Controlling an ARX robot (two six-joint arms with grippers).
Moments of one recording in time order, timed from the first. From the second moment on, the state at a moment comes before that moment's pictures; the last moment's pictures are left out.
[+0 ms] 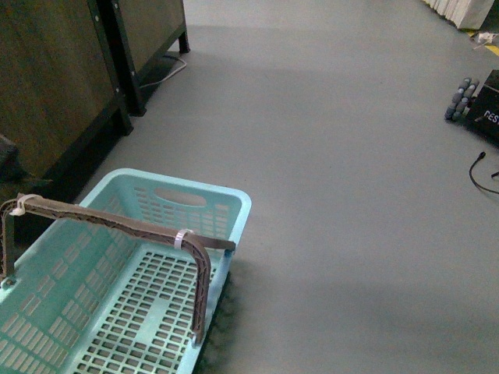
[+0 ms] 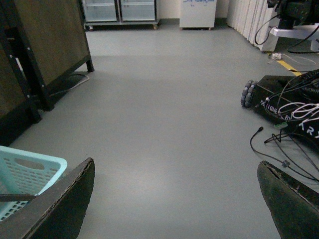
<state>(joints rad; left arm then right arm) -0.07 1.54 0.52 0.31 -0.02 -1.00 0.00 0.00 0.02 0.00 0.00 0.00</state>
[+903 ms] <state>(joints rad) -0.19 2.19 1.06 0.30 -0.06 -1.36 0.00 0.00 0.02 0.00 0.00 0.00</state>
